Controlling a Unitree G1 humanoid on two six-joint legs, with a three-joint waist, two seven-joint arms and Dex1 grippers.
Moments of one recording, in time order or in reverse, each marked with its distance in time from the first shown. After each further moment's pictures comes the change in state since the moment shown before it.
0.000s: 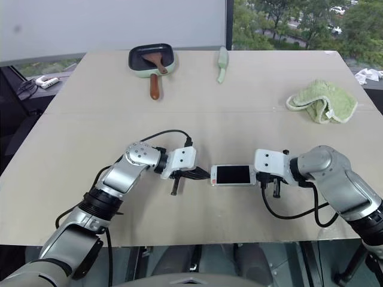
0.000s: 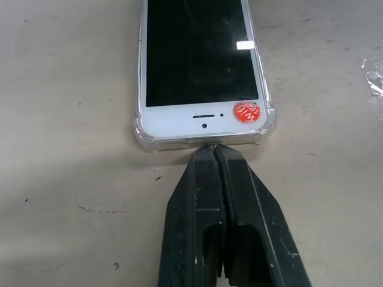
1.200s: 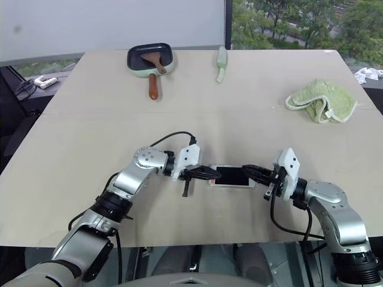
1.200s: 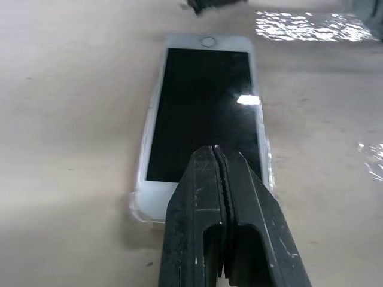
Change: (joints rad) left arm 0.022 -0.106 0.012 0.096 -0.107 -0.071 0.063; right arm 0.317 0.419 -0.332 0.176 0.417 -0.287 -0.154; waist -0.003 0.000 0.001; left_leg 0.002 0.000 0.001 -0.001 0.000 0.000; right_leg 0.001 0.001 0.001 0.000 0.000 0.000
